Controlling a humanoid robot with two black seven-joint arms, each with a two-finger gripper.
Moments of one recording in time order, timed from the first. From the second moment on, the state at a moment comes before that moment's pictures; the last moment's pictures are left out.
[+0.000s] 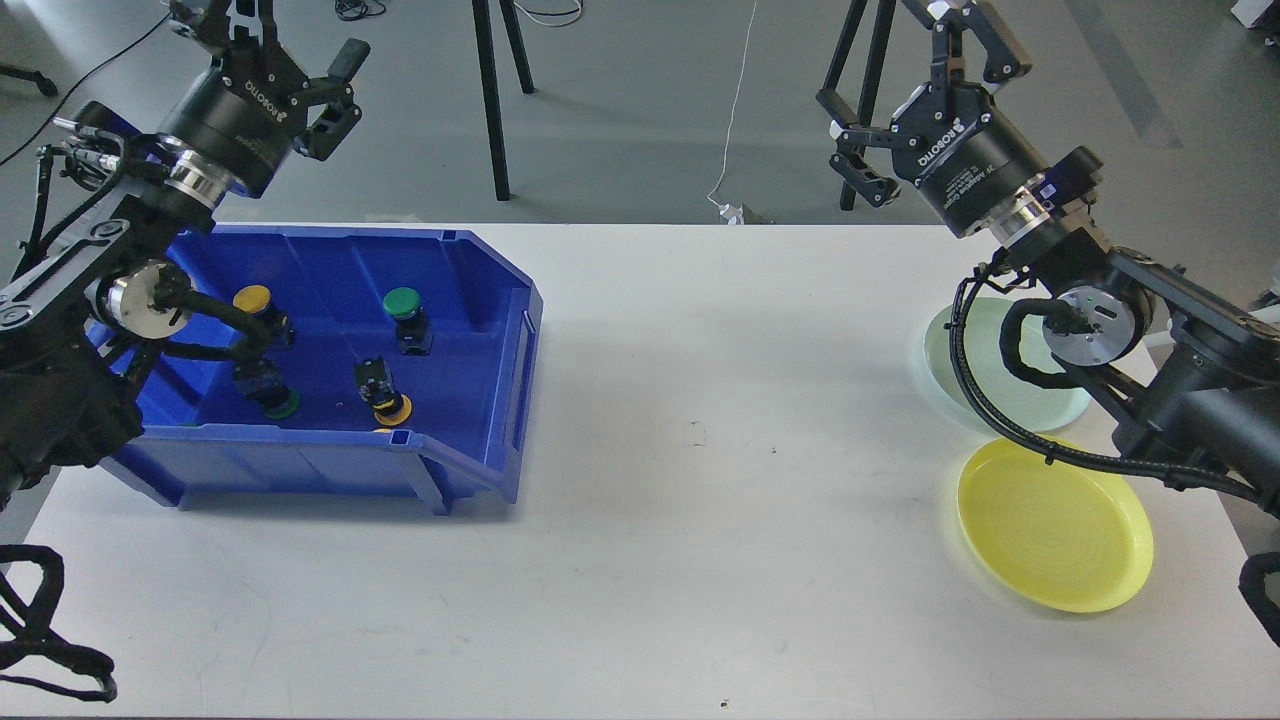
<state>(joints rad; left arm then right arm) -0.86 0.43 -0.80 -0.69 0.42 -0.49 -0.49 0.86 -0.40 0.60 0.88 -0.07 0.49 0.46</state>
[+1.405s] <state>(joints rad) -1.16 1.03 -0.15 -1.37 1.74 -0.45 -0.49 0.68 -0.39 0.71 0.90 -0.05 0.49 0.47</state>
